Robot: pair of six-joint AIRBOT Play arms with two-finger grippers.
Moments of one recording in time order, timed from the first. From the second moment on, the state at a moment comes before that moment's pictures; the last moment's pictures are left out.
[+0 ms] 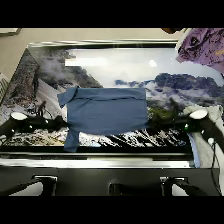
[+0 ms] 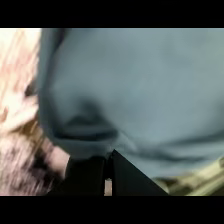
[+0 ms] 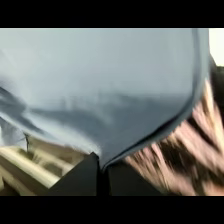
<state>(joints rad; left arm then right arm) 0.20 -1.31 0.77 0.67 -1.07 -1.18 -0.17 -1.22 0.82 -0.67 1.17 1.24</state>
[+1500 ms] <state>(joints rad) 0.19 -1.17 1.77 1.16 -1.27 -1.54 -0.11 -1.27 1.96 -1.17 1.41 1.58</state>
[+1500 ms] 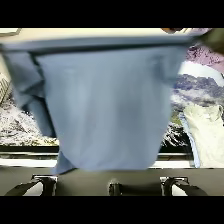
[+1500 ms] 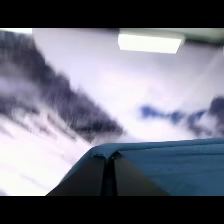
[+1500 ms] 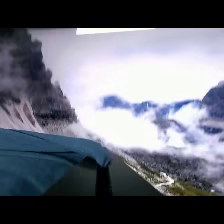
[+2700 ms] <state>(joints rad) 0.37 -1.57 1.55 1.25 -1.36 -1.49 -0.21 -1.81 1.82 -1.01 1.56 1.47</state>
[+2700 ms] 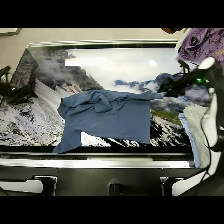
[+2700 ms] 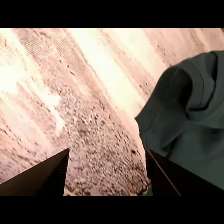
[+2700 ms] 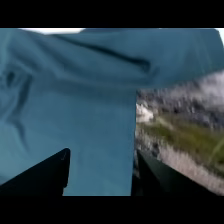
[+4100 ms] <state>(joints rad) 0.61 -1.18 0.69 0.85 -1.16 -1.31 -0.22 -1.36 0.52 -0.66 1.09 1.18</state>
